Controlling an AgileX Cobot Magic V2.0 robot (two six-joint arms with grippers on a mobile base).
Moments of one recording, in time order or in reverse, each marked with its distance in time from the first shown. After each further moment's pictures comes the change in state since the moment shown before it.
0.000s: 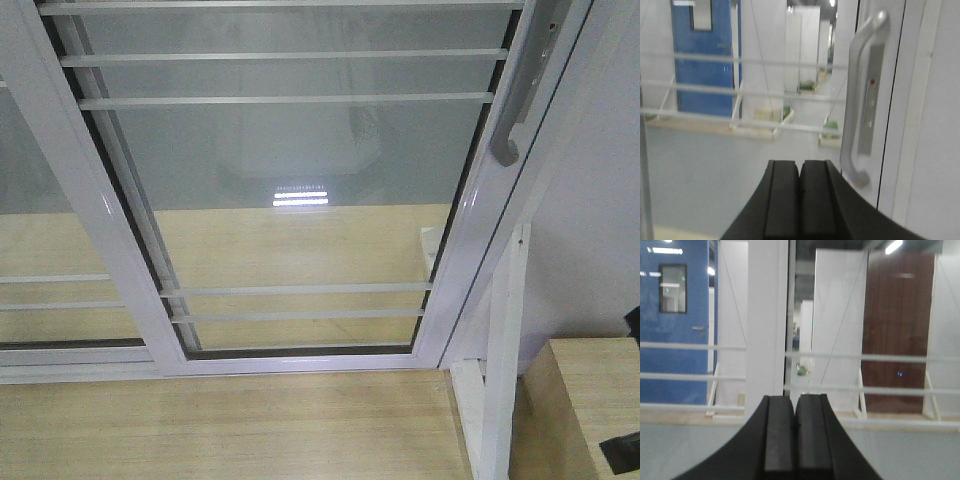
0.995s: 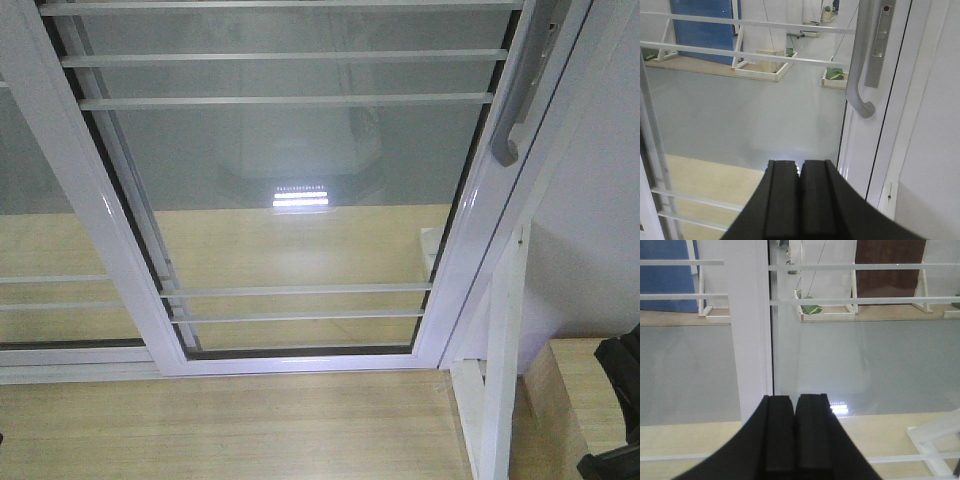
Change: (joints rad) left arm 0.000 0.000 0.000 0.000 0.417 0.046; right arm 0.000 0.000 -0.001 0.000 0.289 0.001
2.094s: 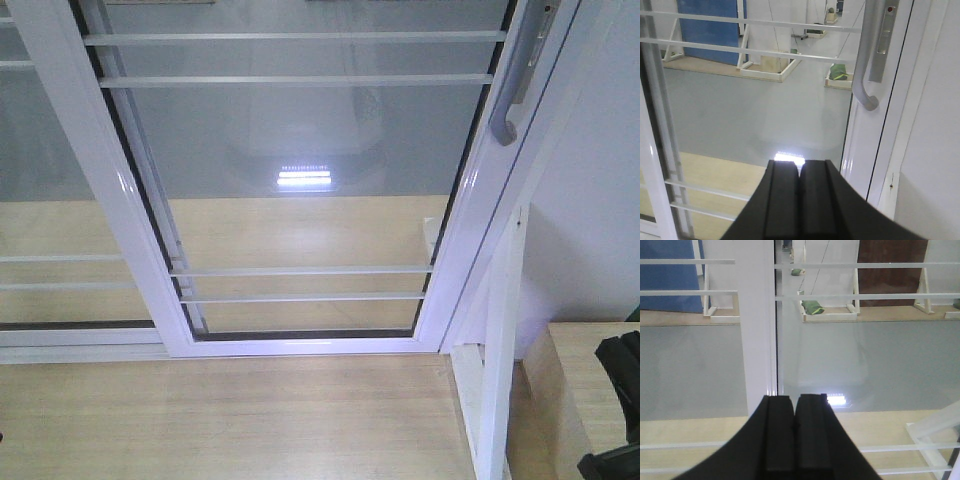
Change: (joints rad) left arm 0.000 0.001 0.000 -0.001 -0.008 0.000; right arm -0.002 0.000 -0.001 0.000 -0.003 0.000
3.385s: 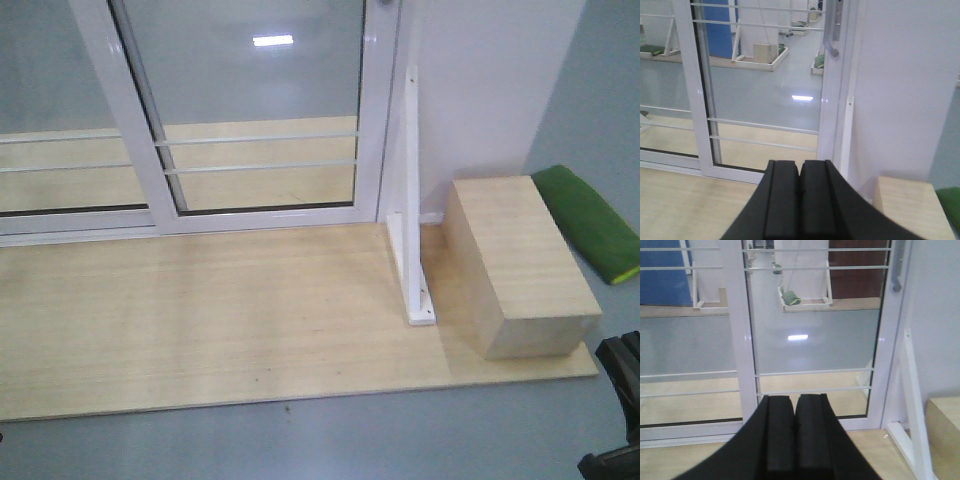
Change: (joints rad) left arm 0.000 0.000 0.000 0.000 0.000 0.000; right arm 0.000 0.000 0.000 0.000 0.000 0.000
